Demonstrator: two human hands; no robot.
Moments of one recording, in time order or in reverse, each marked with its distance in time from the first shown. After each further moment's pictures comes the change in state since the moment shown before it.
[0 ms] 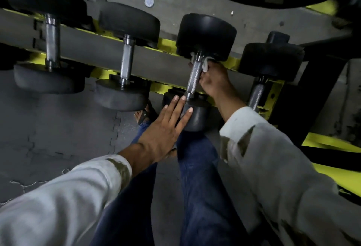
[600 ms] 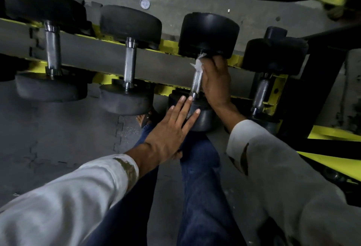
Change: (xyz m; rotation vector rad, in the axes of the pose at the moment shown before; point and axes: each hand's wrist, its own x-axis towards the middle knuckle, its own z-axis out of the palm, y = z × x) left_hand 0.002 -0.012 0.010 0.046 0.041 0.077; right_hand -0.041 0.023 -0.015 -1.475 0.225 -1.174
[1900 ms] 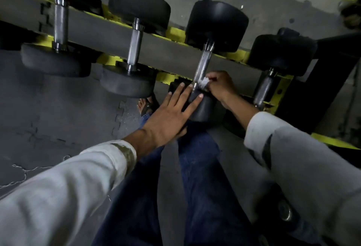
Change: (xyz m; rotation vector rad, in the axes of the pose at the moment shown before) left_hand 0.005 0.009 0.005 -0.251 0.189 -0.102; right_hand -0.014 0.023 -0.004 0.460 -0.583 0.602
